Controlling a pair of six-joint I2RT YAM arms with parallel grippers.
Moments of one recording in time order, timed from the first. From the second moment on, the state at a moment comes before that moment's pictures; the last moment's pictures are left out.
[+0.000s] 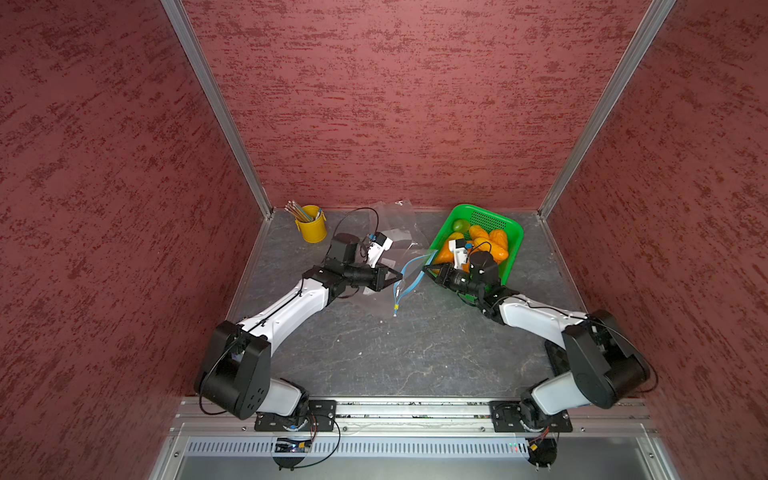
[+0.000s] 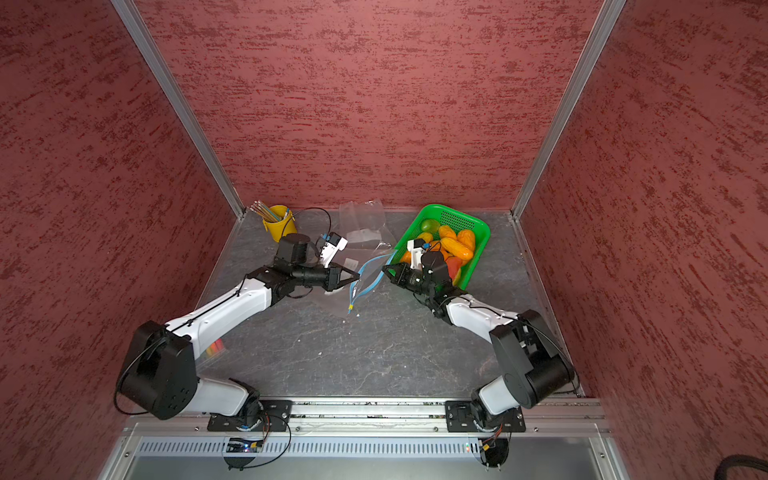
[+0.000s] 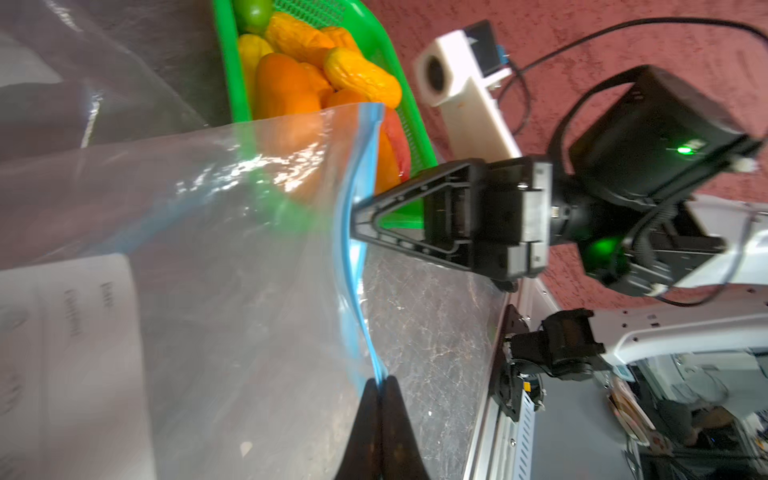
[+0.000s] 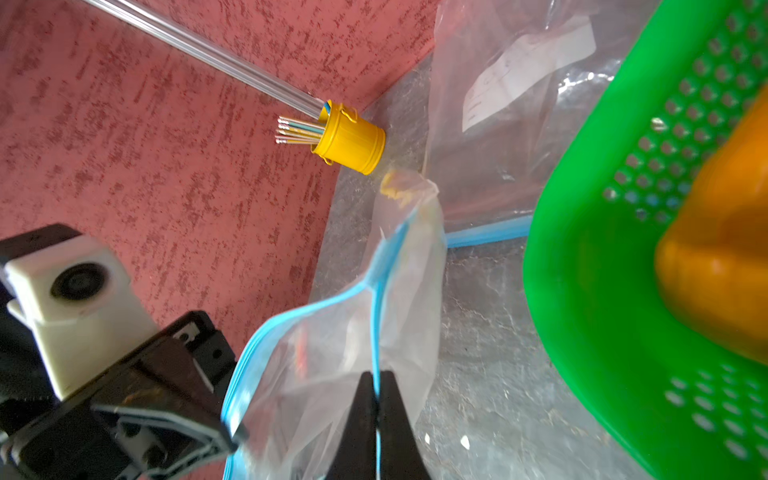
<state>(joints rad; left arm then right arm) -0.41 1.43 0.97 -0.18 0.73 -0.27 0.45 1.48 0.73 0.40 -0.48 0.89</state>
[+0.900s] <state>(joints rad) -0.76 1.35 0.99 -0.16 0.06 -0.28 0.44 1.28 0.88 -0.15 -0.36 0.63</state>
